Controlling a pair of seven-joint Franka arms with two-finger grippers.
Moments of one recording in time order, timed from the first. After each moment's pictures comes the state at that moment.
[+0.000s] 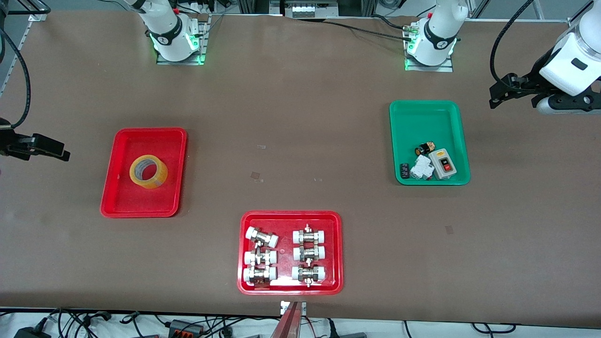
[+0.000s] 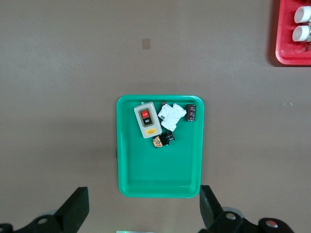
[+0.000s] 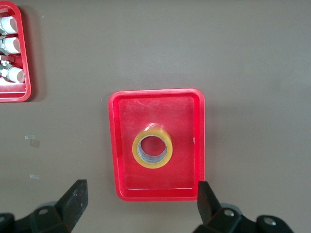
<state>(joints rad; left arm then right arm) 0.00 -0.06 -0.09 -1.64 0.00 1.53 -0.13 -0.08 0.30 0.01 -1.29 0.03 1.57 -0.04</state>
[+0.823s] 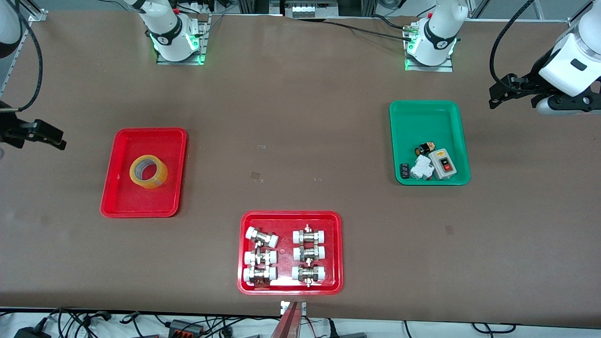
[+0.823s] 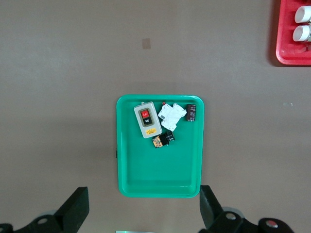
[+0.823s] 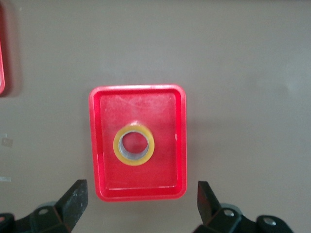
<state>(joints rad) 0.00 -0.06 -0.09 -1.64 0.00 1.53 -0.13 -0.07 0.09 0.01 -1.60 -0.05 1.72 -0.04</state>
